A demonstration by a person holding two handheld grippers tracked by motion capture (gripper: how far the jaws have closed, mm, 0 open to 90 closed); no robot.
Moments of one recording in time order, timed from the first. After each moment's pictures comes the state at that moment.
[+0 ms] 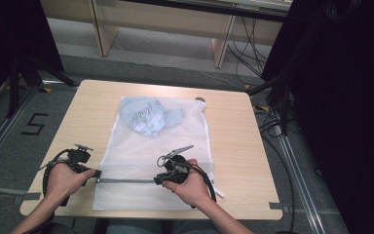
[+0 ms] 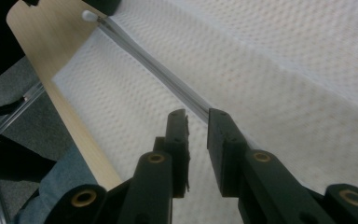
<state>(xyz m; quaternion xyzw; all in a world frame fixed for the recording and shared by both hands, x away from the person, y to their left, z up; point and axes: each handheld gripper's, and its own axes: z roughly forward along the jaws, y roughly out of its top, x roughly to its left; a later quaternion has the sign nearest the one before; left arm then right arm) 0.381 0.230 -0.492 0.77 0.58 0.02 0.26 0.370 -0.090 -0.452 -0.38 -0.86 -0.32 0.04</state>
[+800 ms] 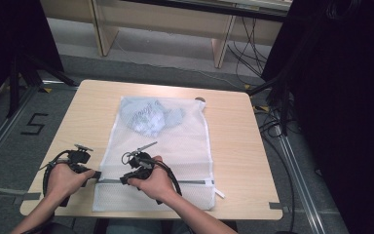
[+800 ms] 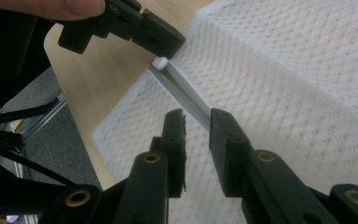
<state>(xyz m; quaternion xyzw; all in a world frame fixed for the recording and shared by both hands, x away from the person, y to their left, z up) 0.382 0.230 -0.494 0.76 0.59 0.02 0.26 0.386 0.001 -0.473 -0.35 -0.87 -0.34 0.08</state>
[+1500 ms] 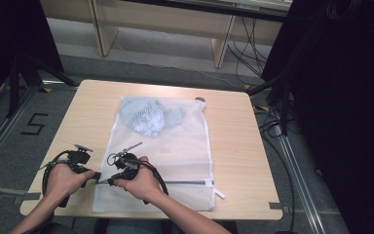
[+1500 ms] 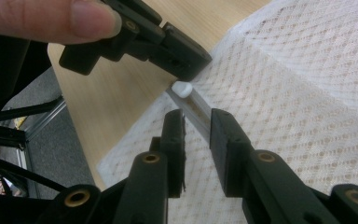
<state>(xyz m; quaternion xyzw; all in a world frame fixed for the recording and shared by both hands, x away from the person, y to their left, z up) 0.381 0.231 -0.494 0.77 0.59 0.01 0.25 0.389 0.036 -0.485 -0.33 -0.88 -0.33 0.08</state>
